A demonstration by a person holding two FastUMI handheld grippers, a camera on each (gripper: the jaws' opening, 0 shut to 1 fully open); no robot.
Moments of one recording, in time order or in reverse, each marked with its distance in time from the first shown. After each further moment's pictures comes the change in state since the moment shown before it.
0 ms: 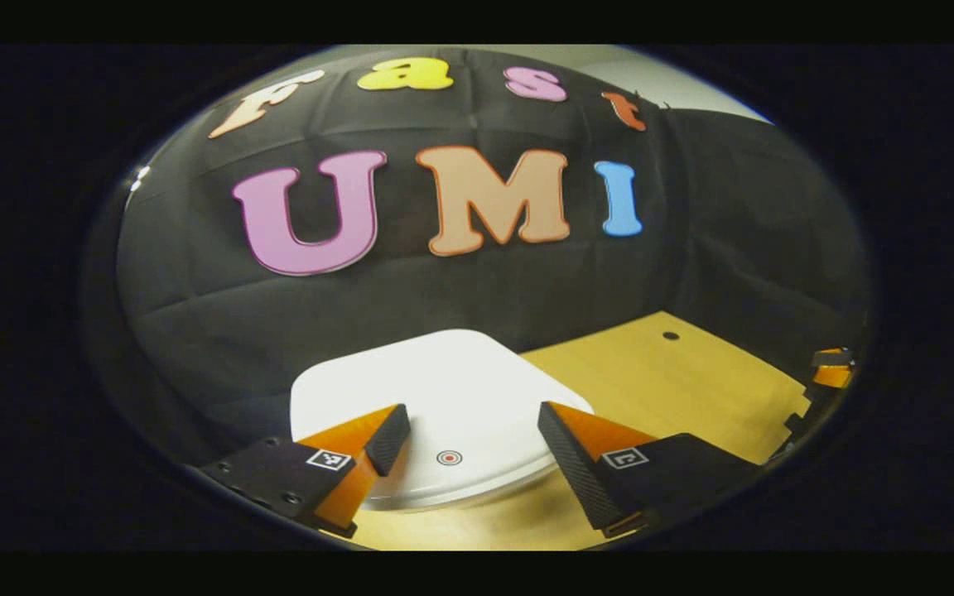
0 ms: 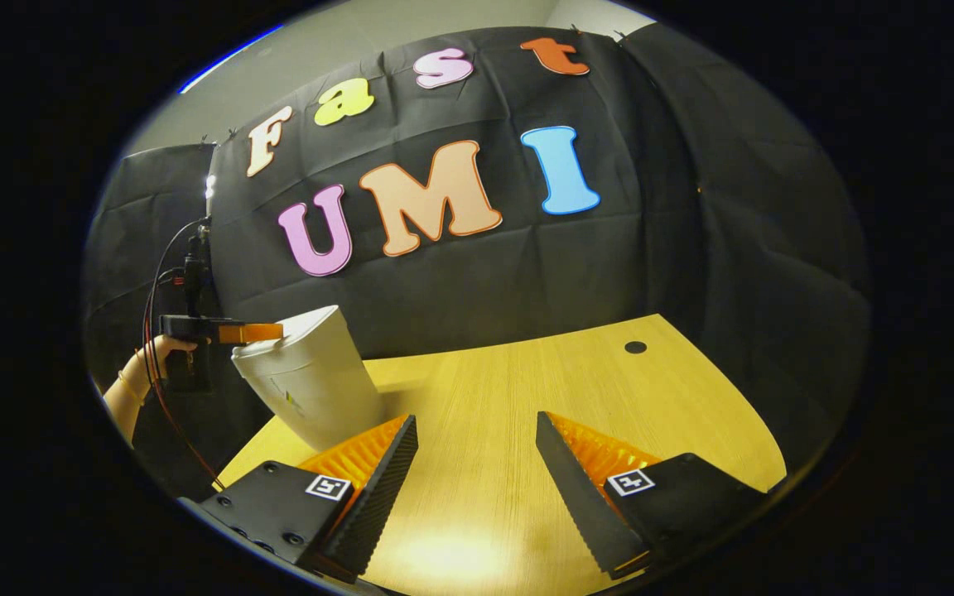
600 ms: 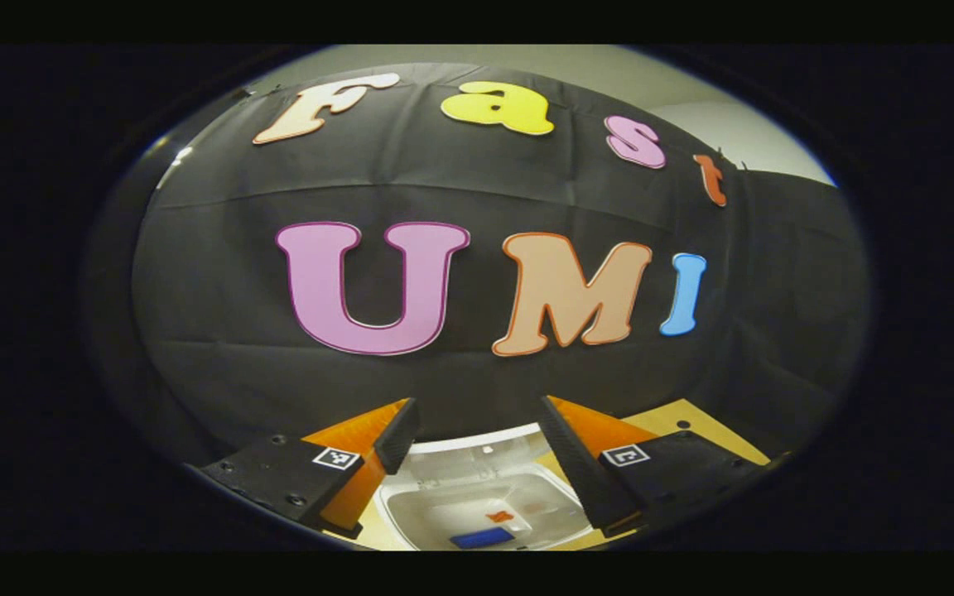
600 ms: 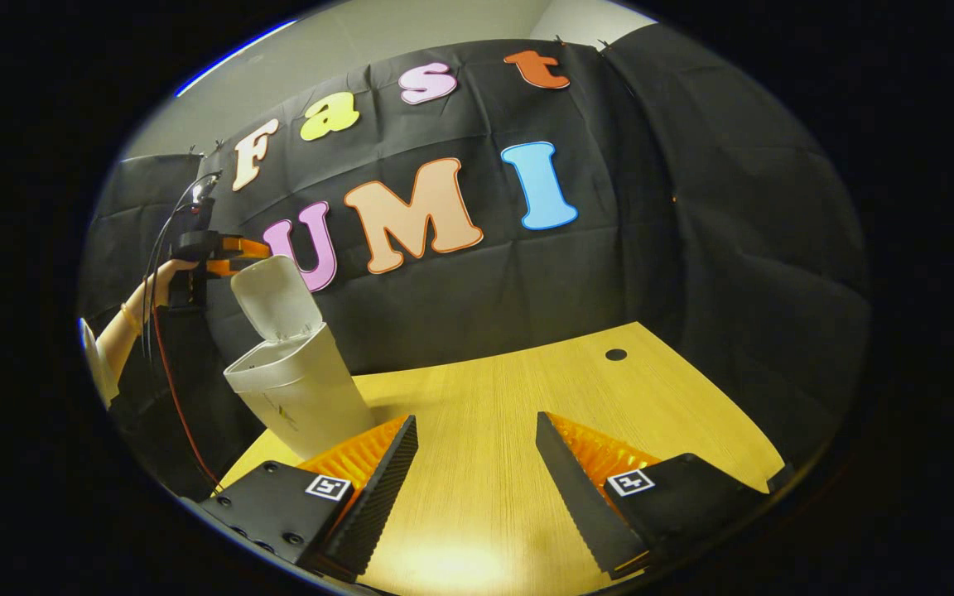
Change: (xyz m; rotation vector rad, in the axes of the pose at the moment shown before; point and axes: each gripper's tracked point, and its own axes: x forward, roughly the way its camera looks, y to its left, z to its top) left arm 0.015 0.068 0.183 -0.127 -0.183 0.023; right arm -0.018 -0.004 0.007 0.040 -0.071 -0.073
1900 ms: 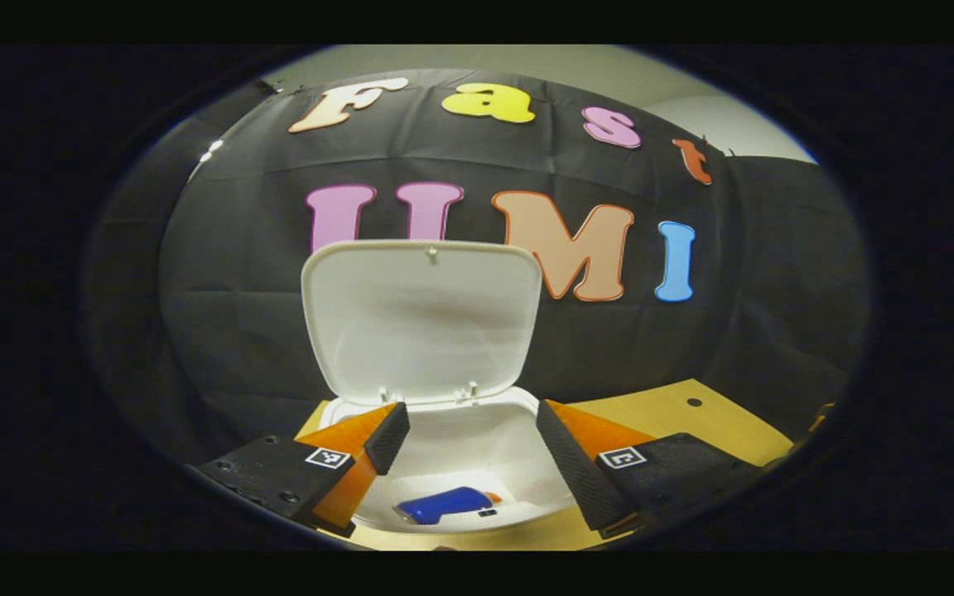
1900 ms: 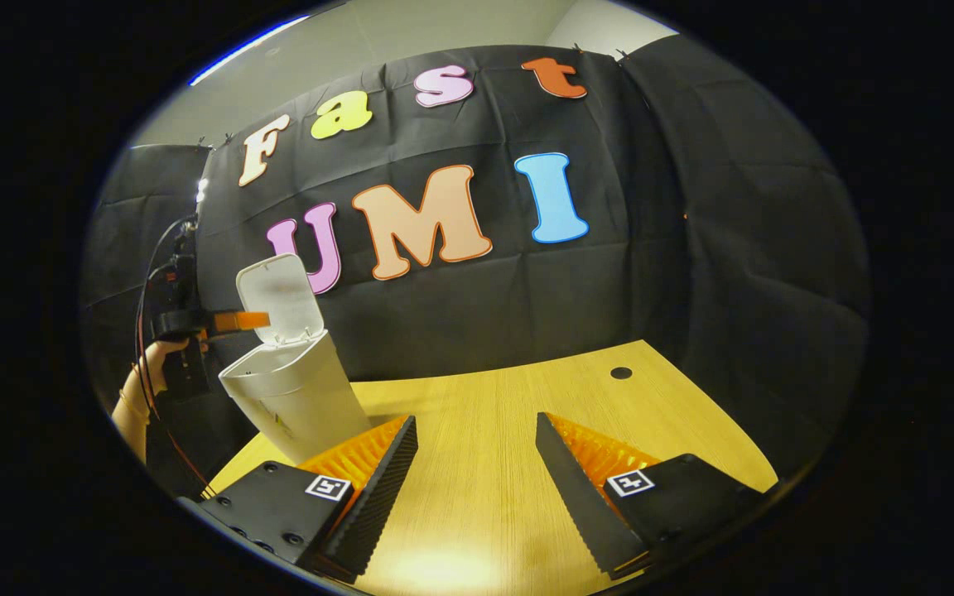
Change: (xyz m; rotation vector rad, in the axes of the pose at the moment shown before) left arm -0.039 -0.025 -0.097 0.065 -0.084 0.089; right arm 0.017 0.020 0.018 -0.050 -0.035 -0.008
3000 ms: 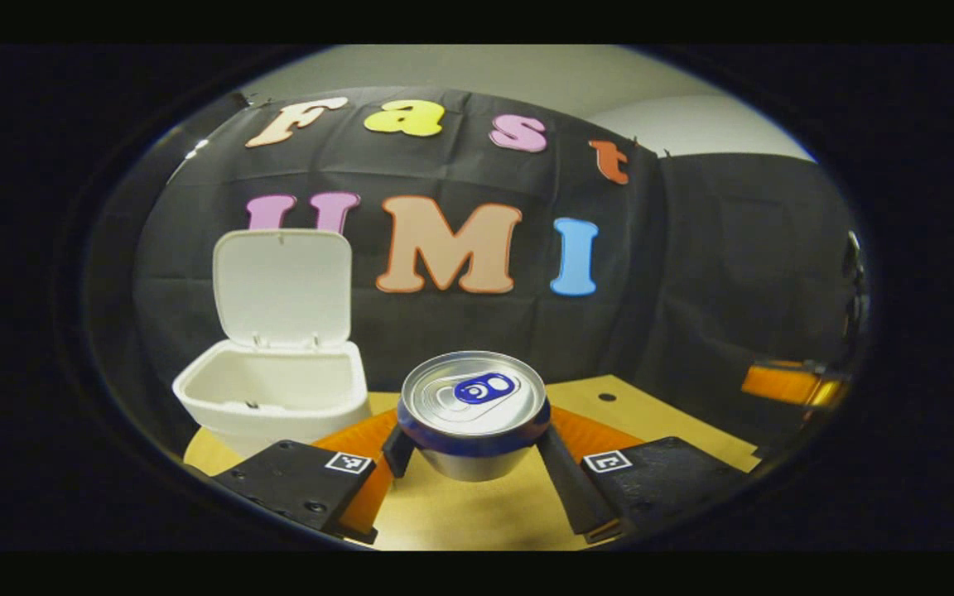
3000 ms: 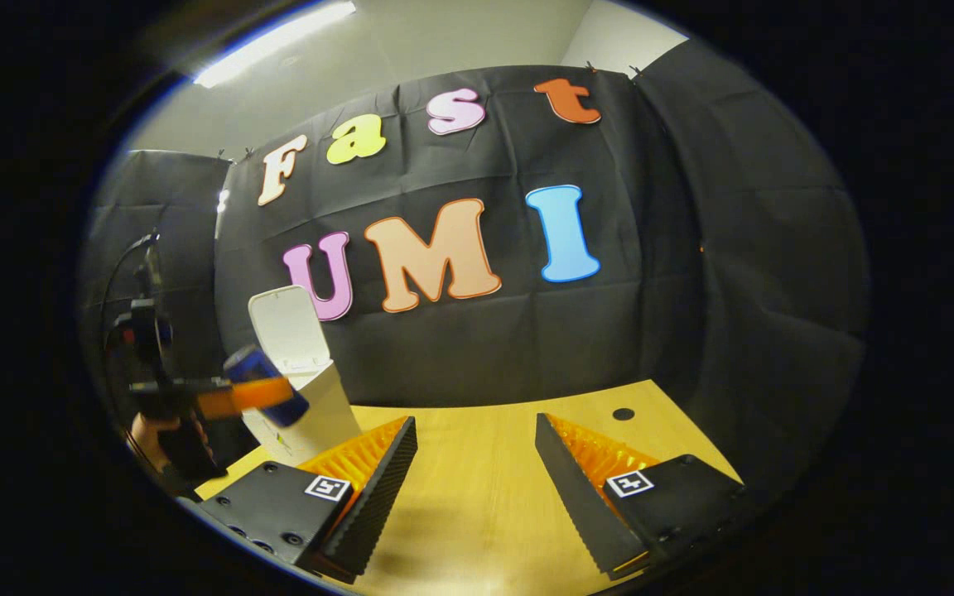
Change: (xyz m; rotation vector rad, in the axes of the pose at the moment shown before) left arm -0.069 -0.151 -0.023 -0.098 -0.037 -0.124; right arm 0.002 -0.025 0.041 -0.042 -0.099 0.075
